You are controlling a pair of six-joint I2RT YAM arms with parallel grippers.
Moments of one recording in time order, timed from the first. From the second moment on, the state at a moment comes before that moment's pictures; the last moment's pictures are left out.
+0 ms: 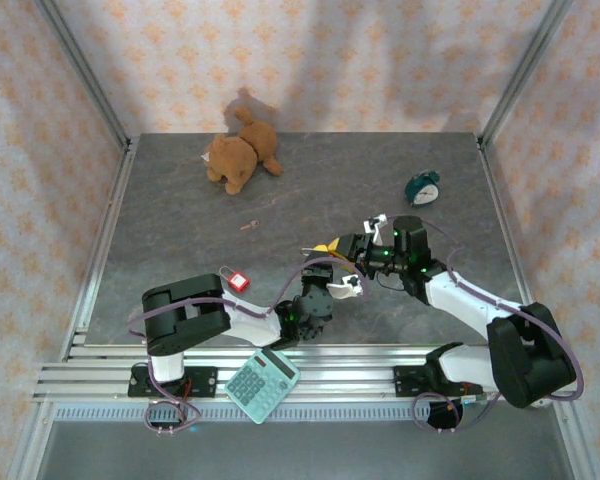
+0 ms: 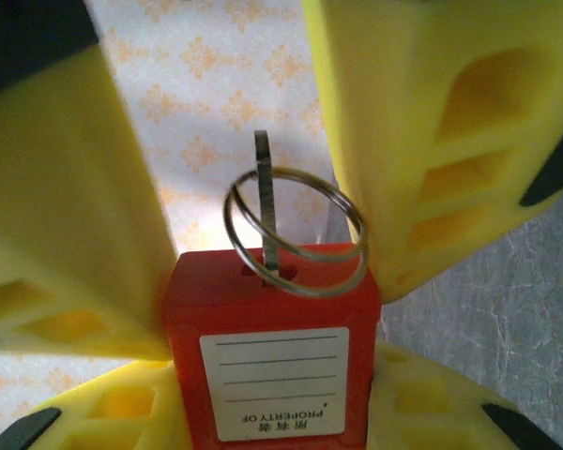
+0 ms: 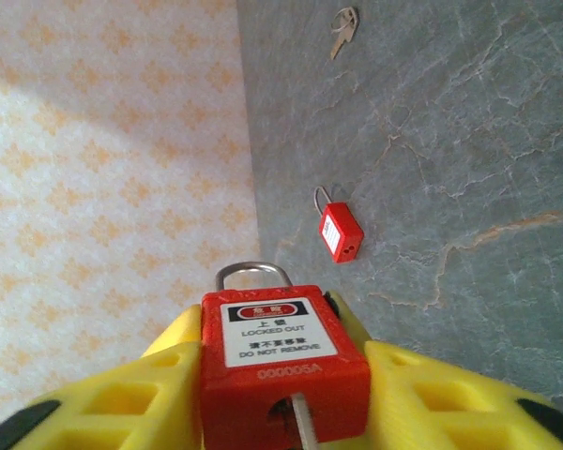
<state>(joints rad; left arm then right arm) -1.20 1.84 0.74 0.93 -1.10 1.32 0.38 1.23 0.51 0.26 -0.81 1.17</state>
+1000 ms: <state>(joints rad) -1.24 1.26 0.72 0.28 -1.08 0.85 0.33 1.18 0.65 0.06 -0.75 1.02</state>
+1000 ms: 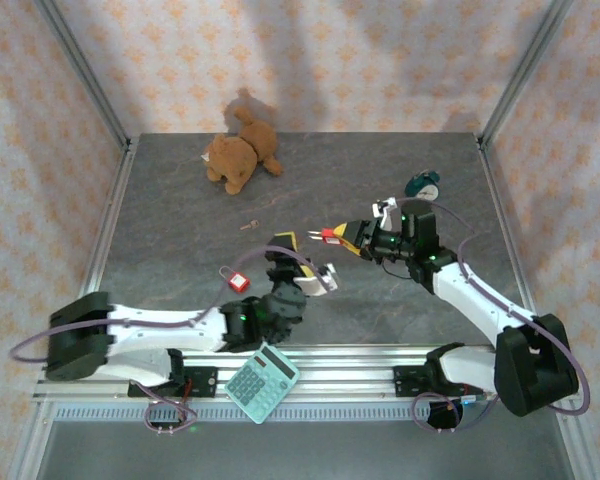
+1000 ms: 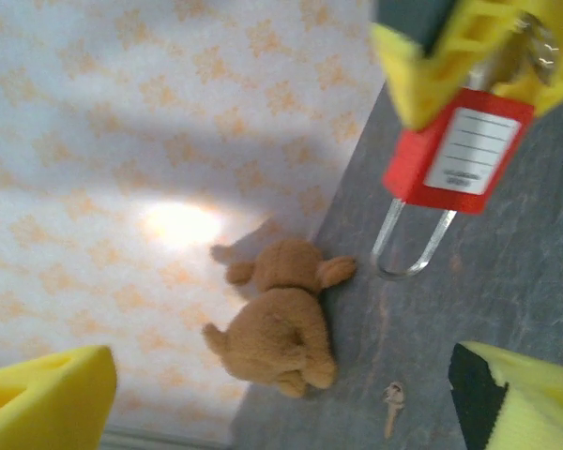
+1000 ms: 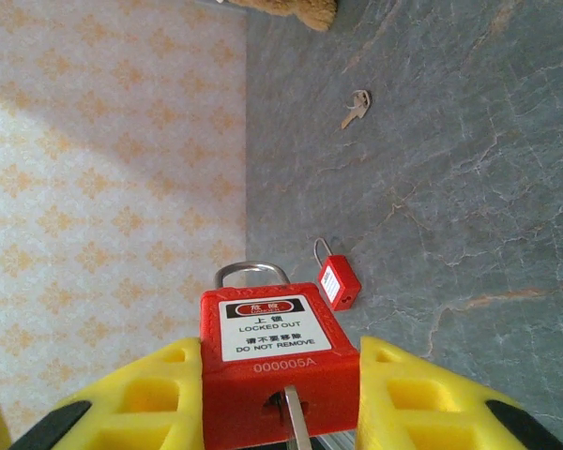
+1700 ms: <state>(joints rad) -0.85 1.22 0.96 -0.31 -0.18 0.57 0.33 1.09 0.61 -0.02 -0.75 0.98</state>
